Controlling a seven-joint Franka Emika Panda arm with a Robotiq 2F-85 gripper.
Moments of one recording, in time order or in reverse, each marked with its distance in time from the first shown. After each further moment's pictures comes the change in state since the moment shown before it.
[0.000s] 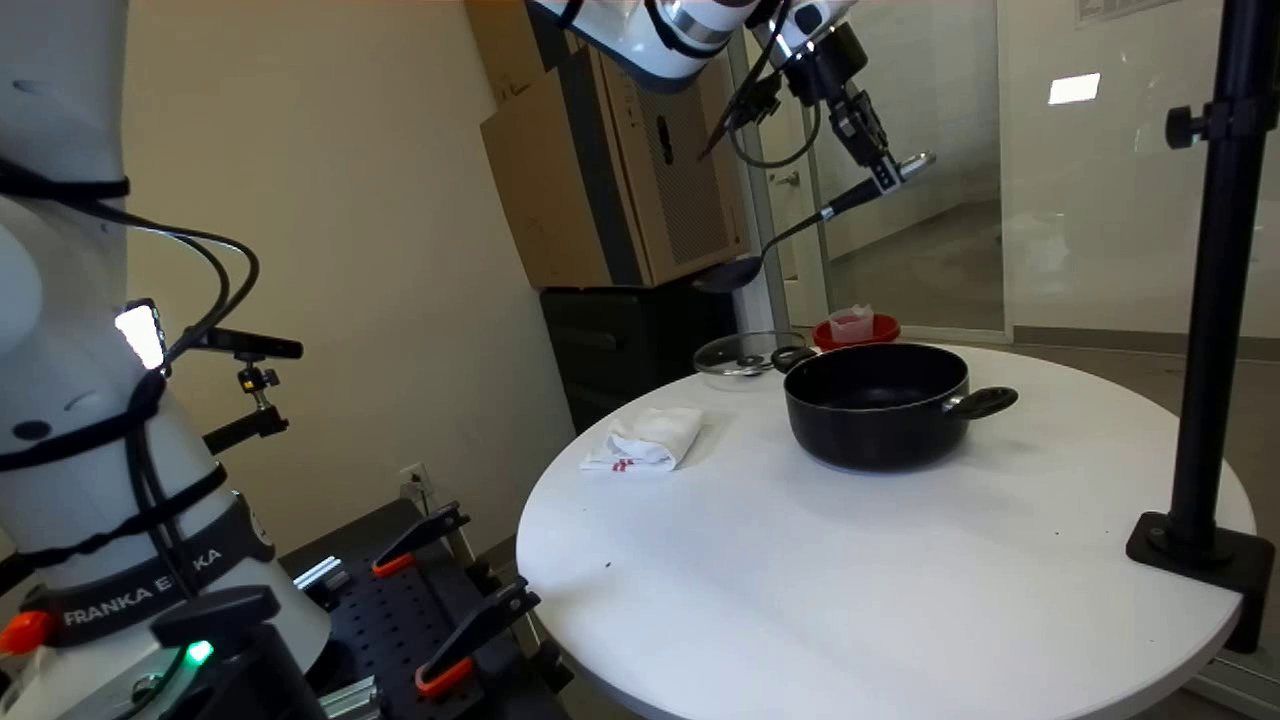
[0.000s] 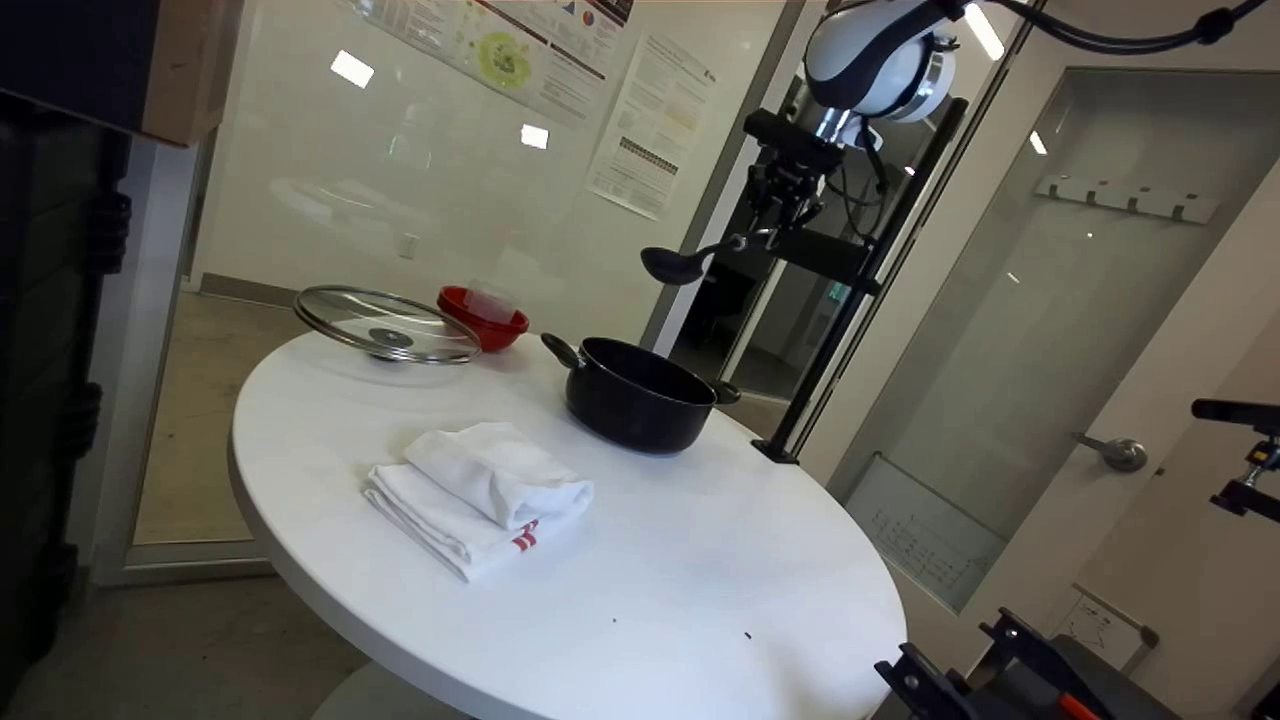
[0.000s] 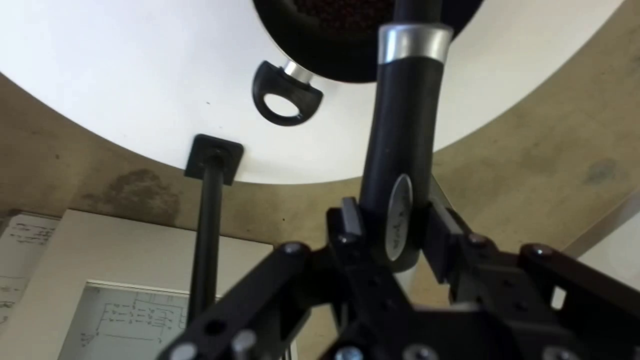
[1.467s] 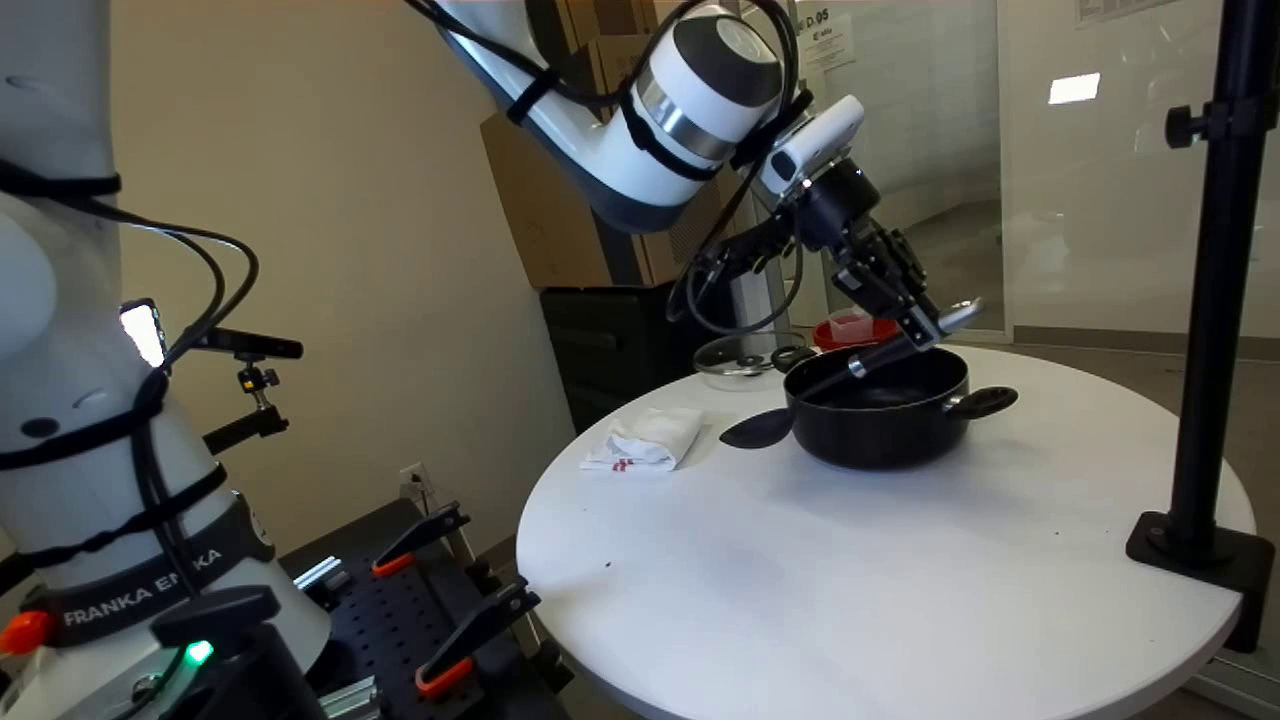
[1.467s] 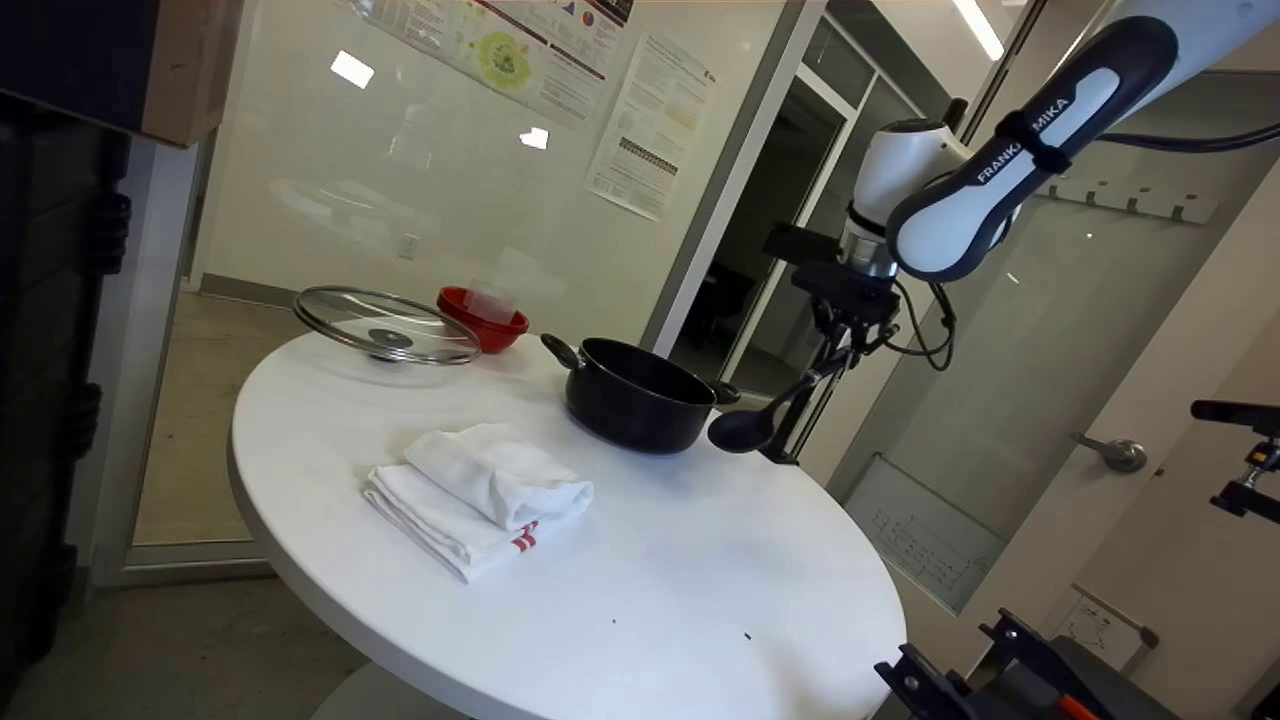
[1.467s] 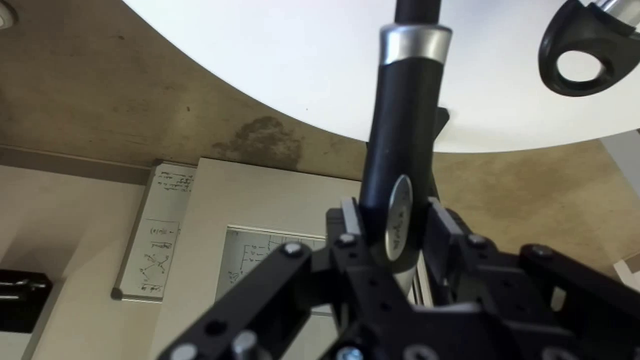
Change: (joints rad) arm 0.050 -0.042 -0.231 -0.429 -0.540 0.256 0.522
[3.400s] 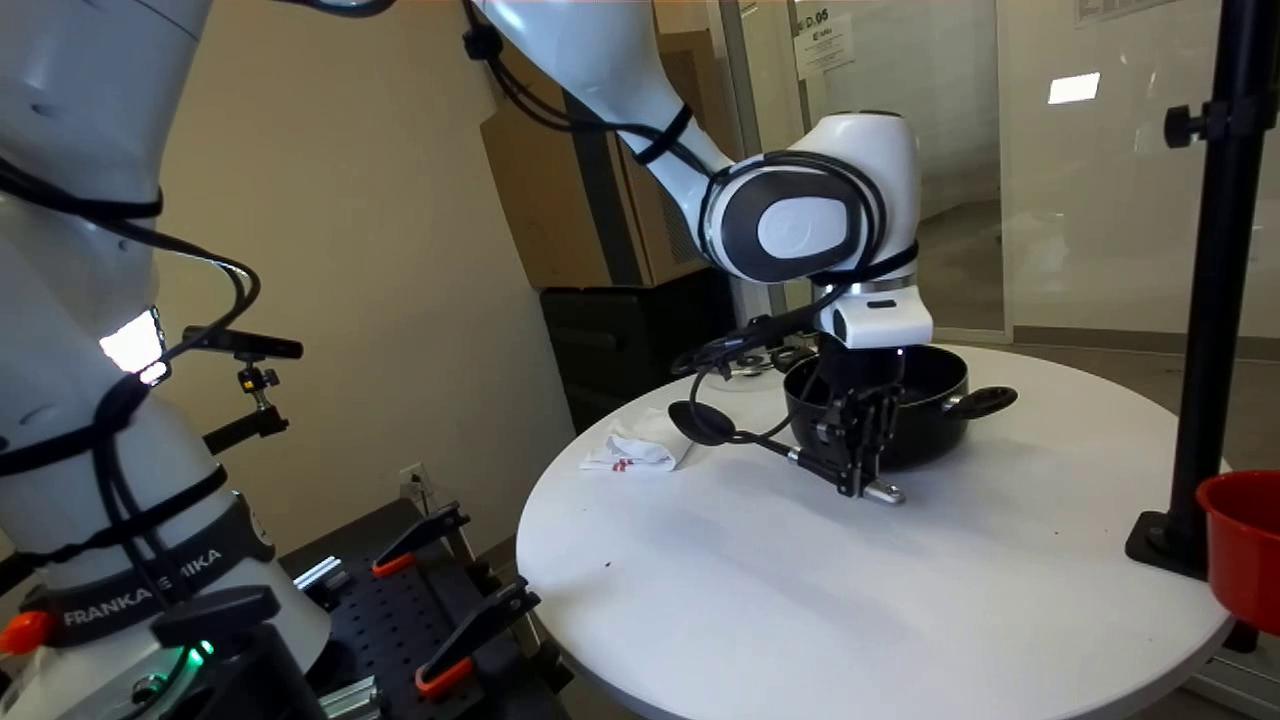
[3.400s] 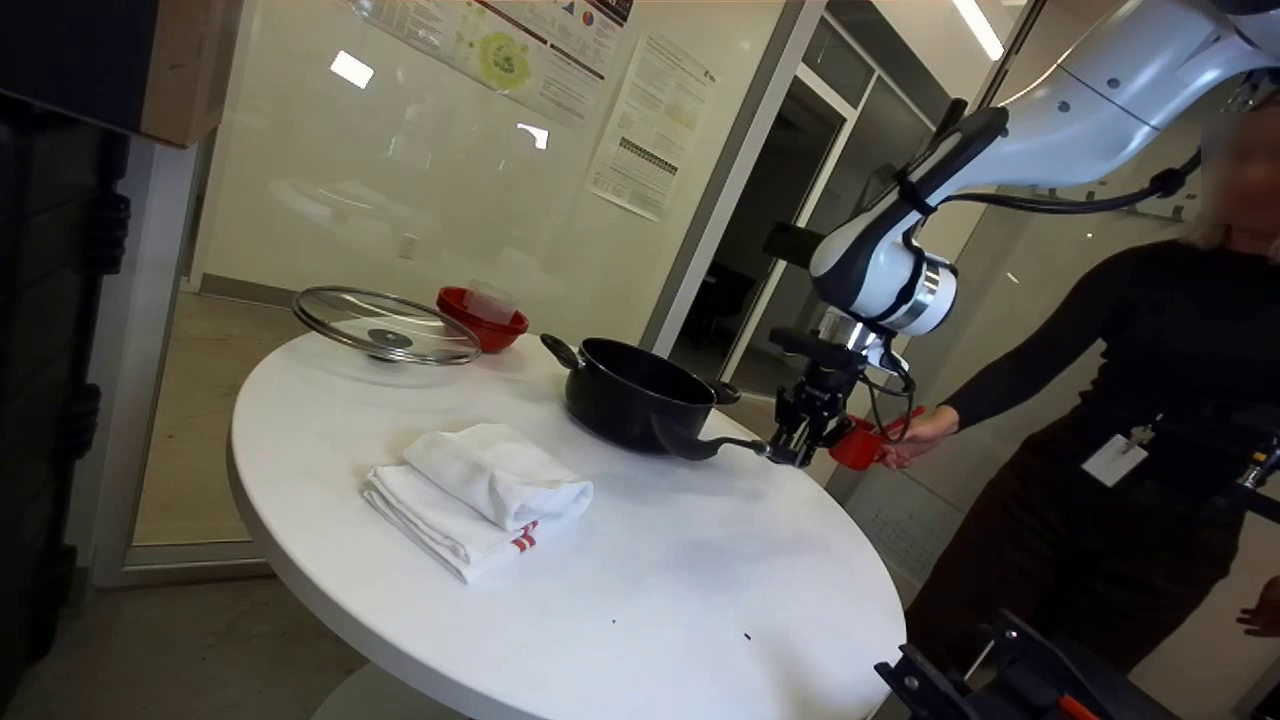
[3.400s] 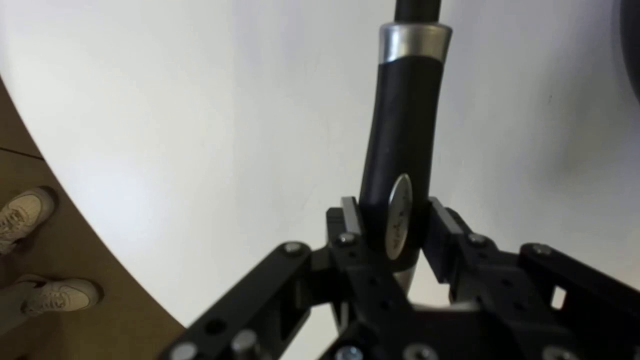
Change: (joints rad) arm -0.310 0.279 0.301 0.173 0.933 -0.213 -0.641
